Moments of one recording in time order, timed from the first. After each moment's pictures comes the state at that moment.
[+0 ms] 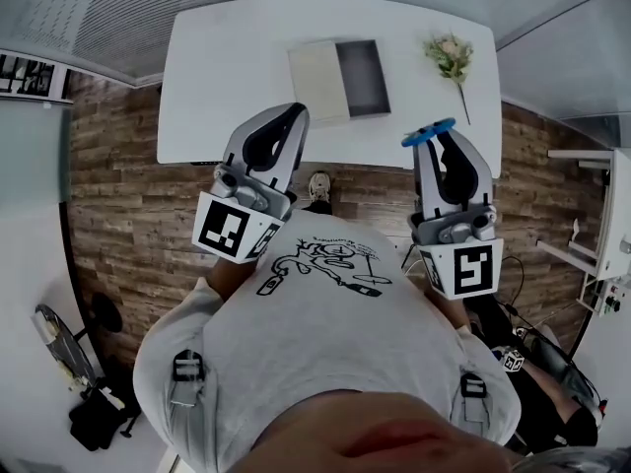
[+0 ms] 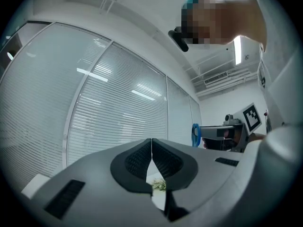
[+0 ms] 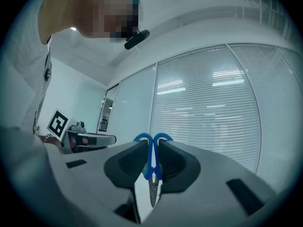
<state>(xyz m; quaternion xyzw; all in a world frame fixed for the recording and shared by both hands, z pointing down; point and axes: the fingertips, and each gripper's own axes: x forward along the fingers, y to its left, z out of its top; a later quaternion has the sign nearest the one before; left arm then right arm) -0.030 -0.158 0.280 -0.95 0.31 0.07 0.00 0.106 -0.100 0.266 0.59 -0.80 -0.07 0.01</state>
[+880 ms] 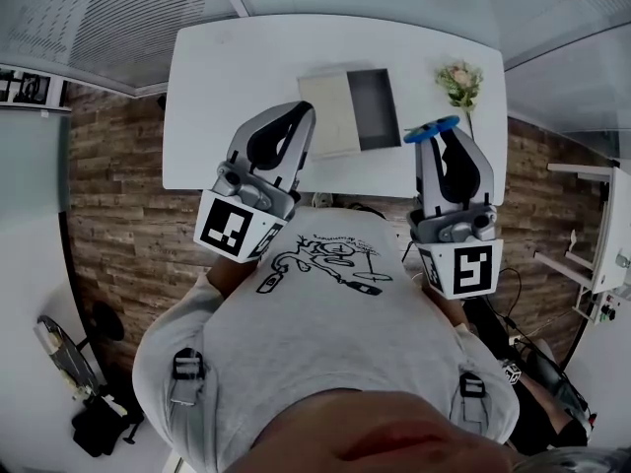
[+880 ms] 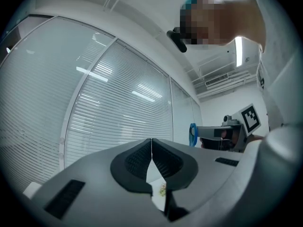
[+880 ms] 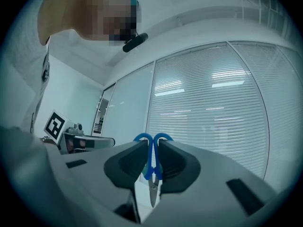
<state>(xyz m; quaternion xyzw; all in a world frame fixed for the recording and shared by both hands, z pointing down) -0.031 -0.253 0.275 -0.95 0.30 0.08 0.00 0.100 -0.200 0.258 0.60 -0.80 -0.08 -0.01</state>
